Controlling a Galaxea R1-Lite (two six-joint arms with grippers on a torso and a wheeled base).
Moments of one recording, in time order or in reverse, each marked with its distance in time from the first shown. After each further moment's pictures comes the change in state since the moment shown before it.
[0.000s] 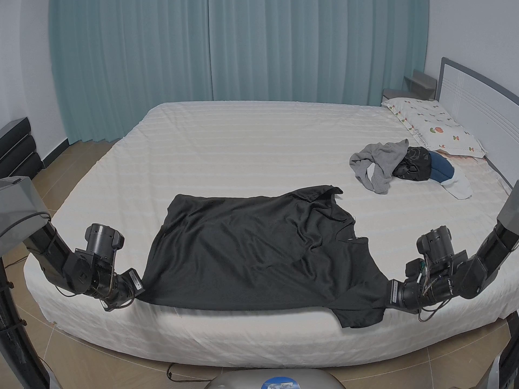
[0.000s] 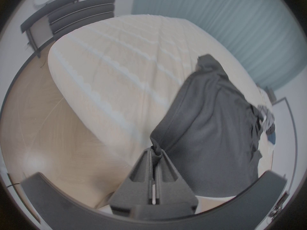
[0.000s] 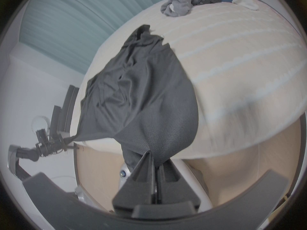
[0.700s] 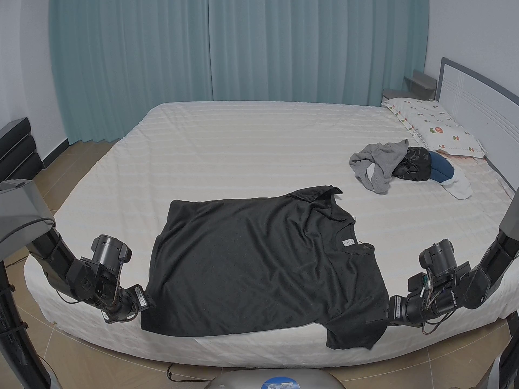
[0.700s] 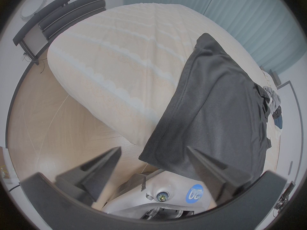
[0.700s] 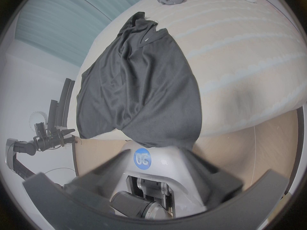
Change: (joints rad) left arm -0.054 -0.003 0.042 0.086 0.000 0.054; right arm 0.007 -0.019 0.103 0.004 0.013 -0.021
